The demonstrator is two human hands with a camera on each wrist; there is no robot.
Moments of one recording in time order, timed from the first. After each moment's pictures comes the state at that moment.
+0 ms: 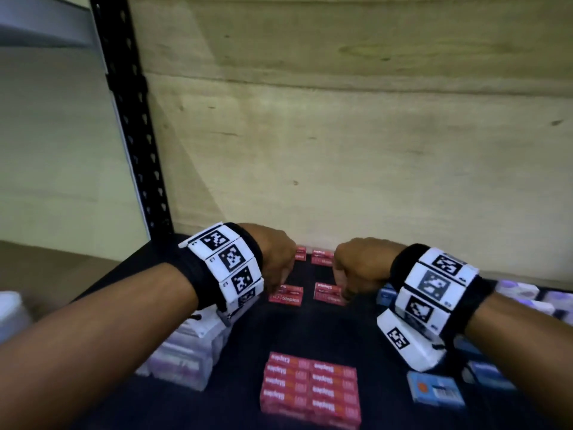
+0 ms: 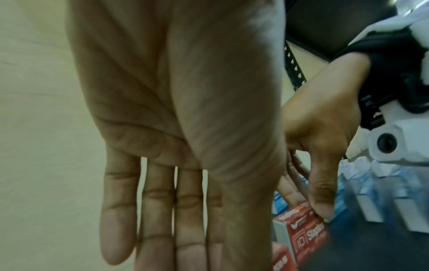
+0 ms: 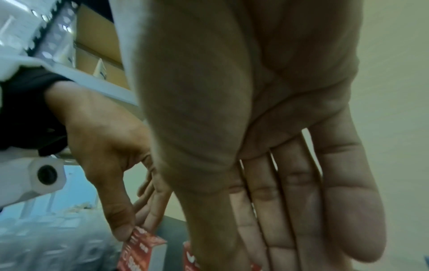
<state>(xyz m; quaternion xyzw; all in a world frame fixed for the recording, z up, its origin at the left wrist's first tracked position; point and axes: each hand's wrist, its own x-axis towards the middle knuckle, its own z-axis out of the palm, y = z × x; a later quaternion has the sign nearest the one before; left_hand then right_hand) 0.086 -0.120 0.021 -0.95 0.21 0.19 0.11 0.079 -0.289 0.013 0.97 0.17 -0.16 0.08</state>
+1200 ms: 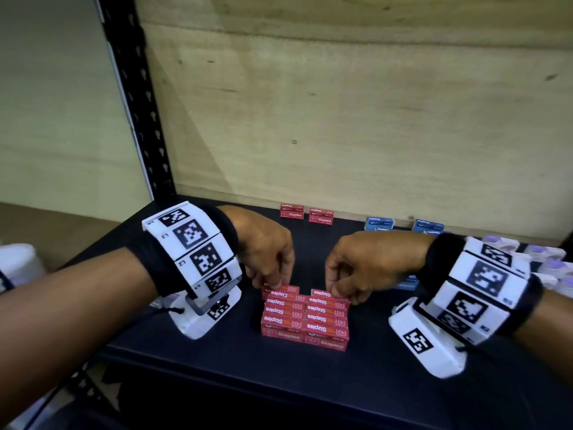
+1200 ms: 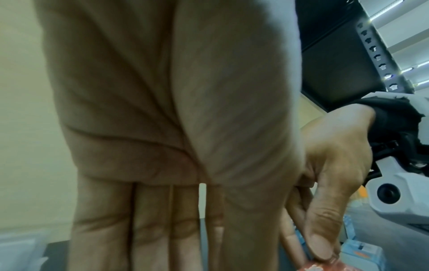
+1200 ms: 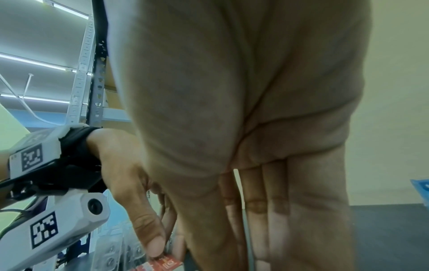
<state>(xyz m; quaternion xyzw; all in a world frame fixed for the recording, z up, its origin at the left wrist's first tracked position) 0.021 -0.114 0.003 -0.93 0.21 0.32 -0.03 0.002 -0.299 -0.001 0.93 0.23 -0.28 -0.09</state>
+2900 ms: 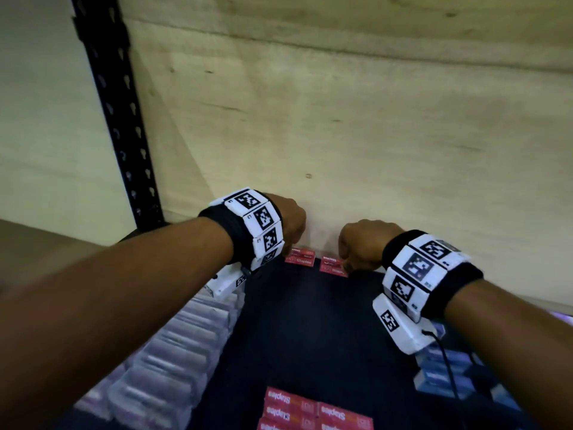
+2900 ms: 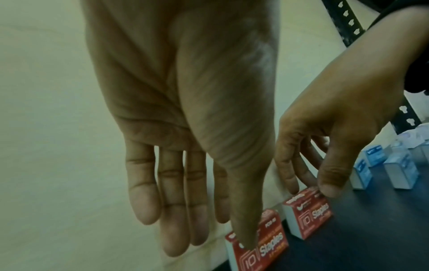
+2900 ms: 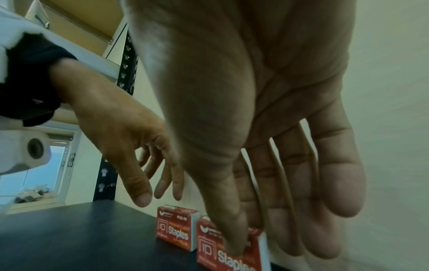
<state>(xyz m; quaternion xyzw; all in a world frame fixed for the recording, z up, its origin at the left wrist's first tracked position) 0.198 -0.113 -0.003 -0.97 0.20 0.10 0.10 0.181 -0.282 -0.012 0.98 0.12 -0.14 0.12</state>
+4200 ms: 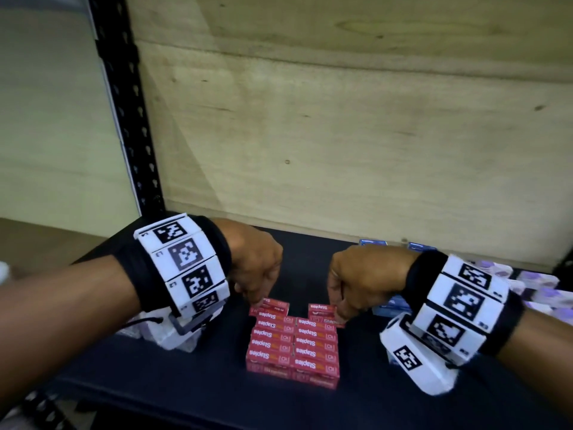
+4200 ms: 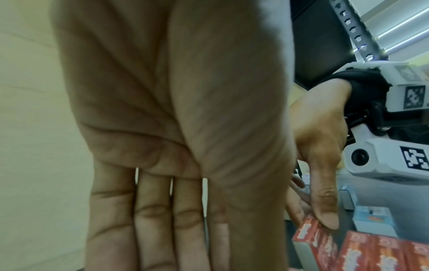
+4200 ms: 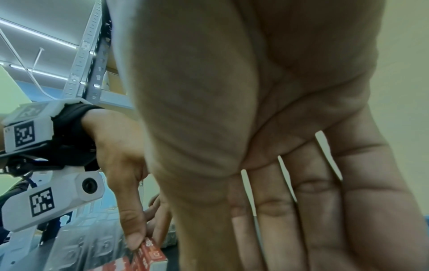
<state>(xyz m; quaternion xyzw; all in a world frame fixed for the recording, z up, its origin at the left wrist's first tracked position) 0.046 -0.112 0.004 -0.94 0.23 0.26 0.07 0.024 -0.298 0.005 0.94 0.22 -0.24 0.04</state>
